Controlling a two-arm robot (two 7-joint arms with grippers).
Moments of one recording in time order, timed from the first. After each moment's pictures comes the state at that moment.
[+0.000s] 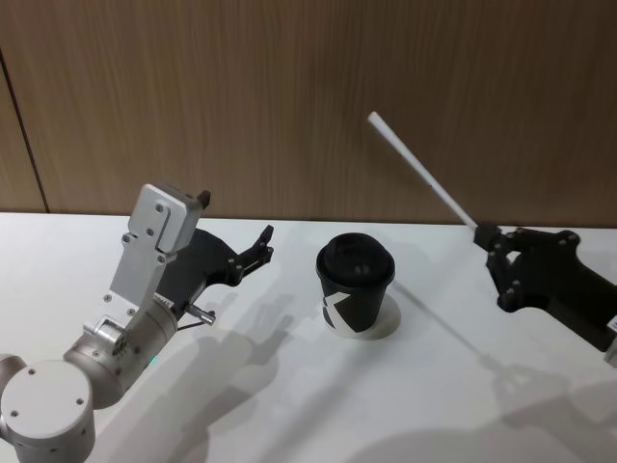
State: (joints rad) left arm -0.24 0.38 0.45 -1.63 -0.20 0.01 -0.01; right arm 0.04 0.52 -0.12 -1.83 0.31 0.07 0.48
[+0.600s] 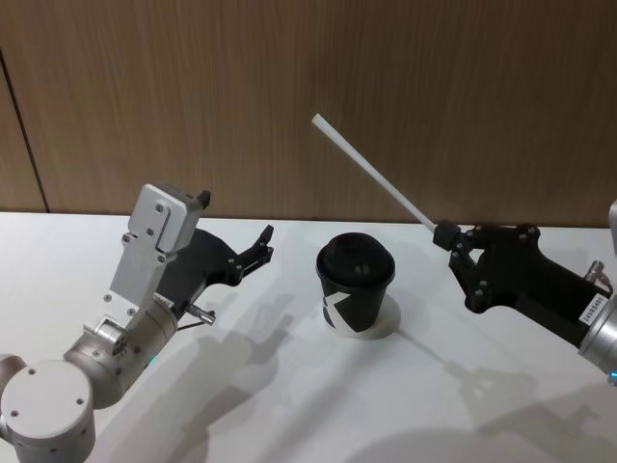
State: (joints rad) left arm -0.24 0.38 0.45 -1.63 -0.20 0.01 -0.01; right arm 0.12 0.53 -0.19 -1.79 0.36 0.04 0.59
